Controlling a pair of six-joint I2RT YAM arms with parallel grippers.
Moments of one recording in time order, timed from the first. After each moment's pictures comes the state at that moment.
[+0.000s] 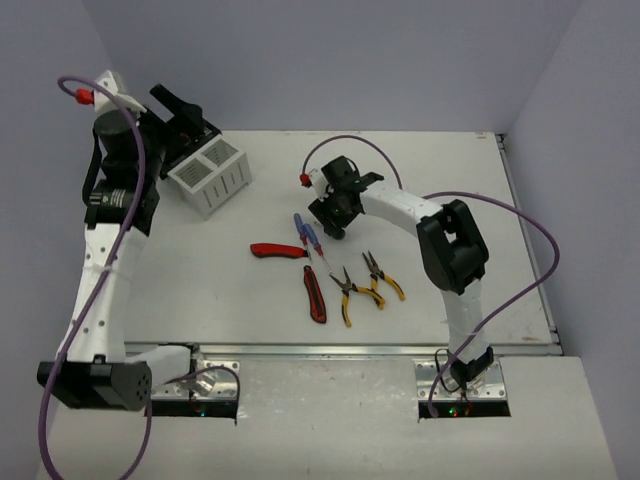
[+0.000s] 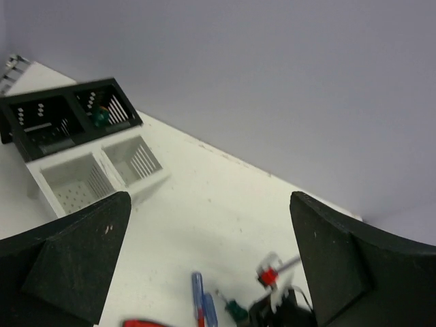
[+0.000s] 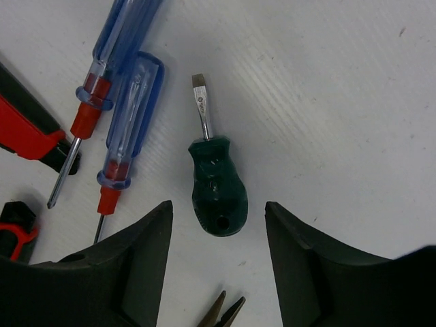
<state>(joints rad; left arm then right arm) 0.01 1.20 1.40 -0.37 -0.07 -0.57 0.58 2.12 1.59 -0.54 -0.05 -0.23</state>
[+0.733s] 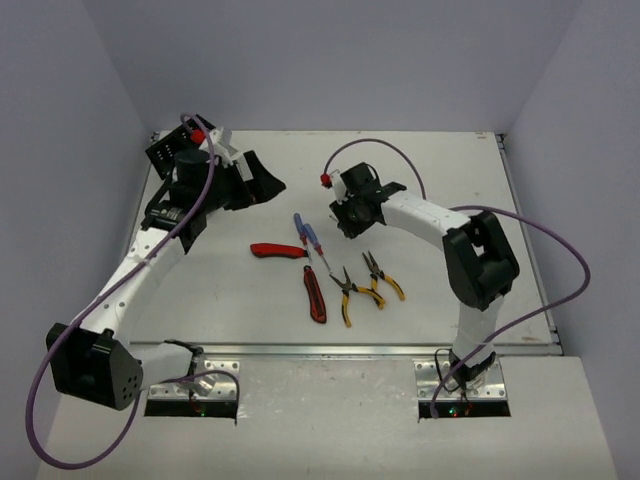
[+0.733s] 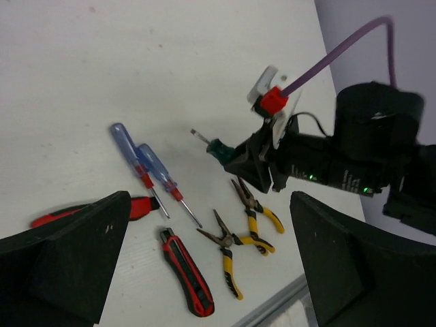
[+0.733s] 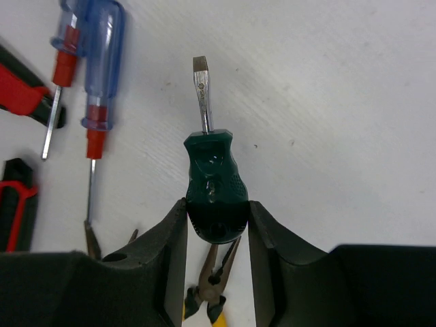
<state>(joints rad) -0.19 1.19 1.08 -0.32 0.31 -0.55 0.55 1.94 1.35 -0.44 0.00 -0.14</state>
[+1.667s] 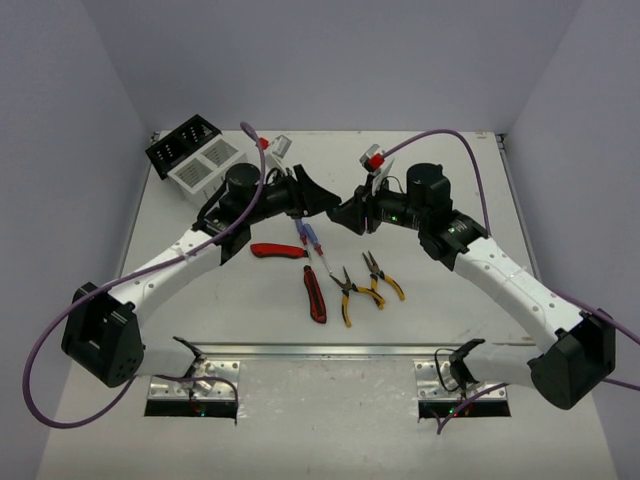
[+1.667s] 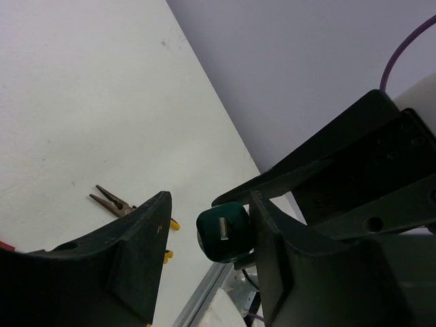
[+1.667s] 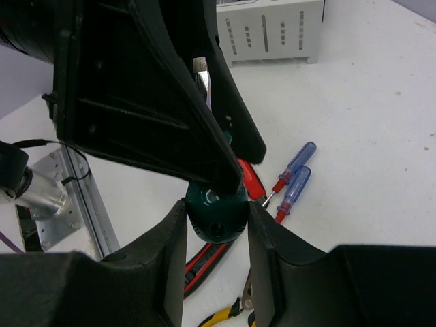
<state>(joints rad) -0.50 1.32 0.98 0.20 0.46 -0.78 0.54 1.23 1.01 -0.06 -0.49 0.07</state>
